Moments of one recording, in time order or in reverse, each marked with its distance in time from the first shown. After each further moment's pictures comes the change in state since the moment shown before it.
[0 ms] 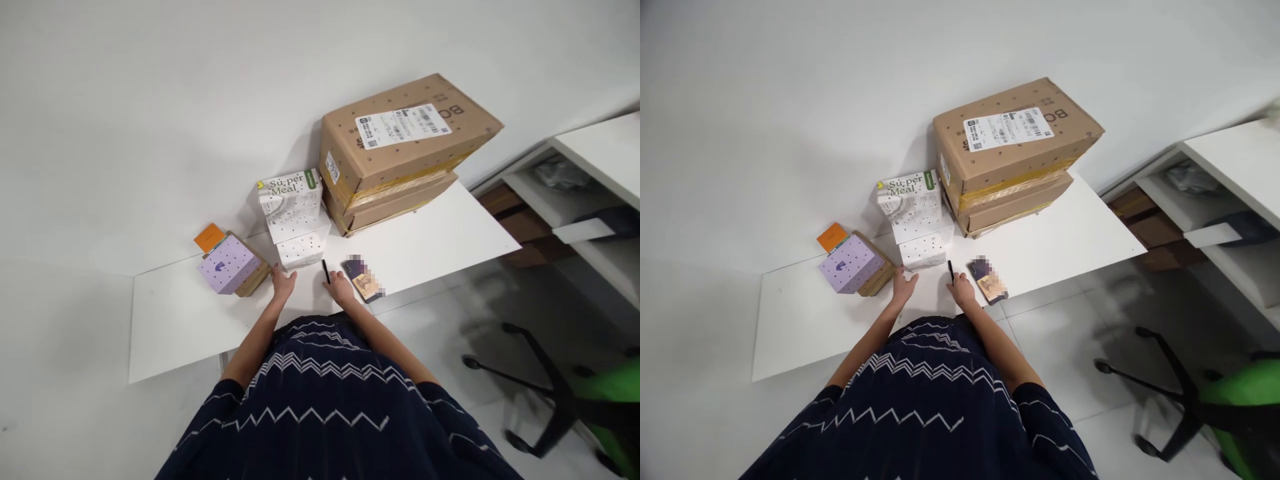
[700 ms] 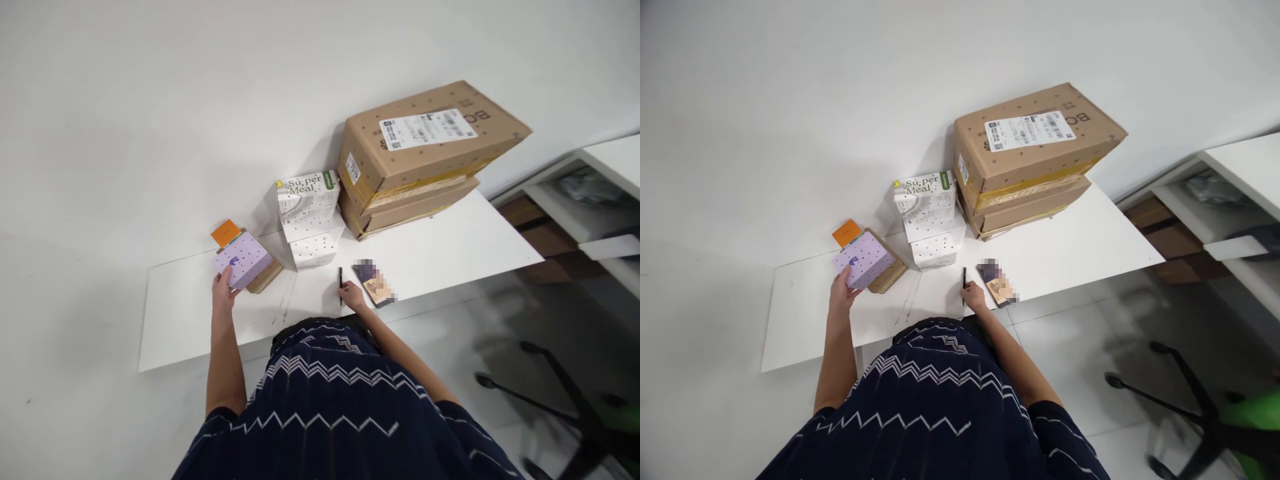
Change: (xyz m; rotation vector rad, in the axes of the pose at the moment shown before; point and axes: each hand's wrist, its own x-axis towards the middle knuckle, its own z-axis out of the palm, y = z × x) left_hand 0.029 0.008 -0.193 -0.597 0.272 -0.554; right_hand 0.002 0.017 0.017 0.460 0.007 0.206
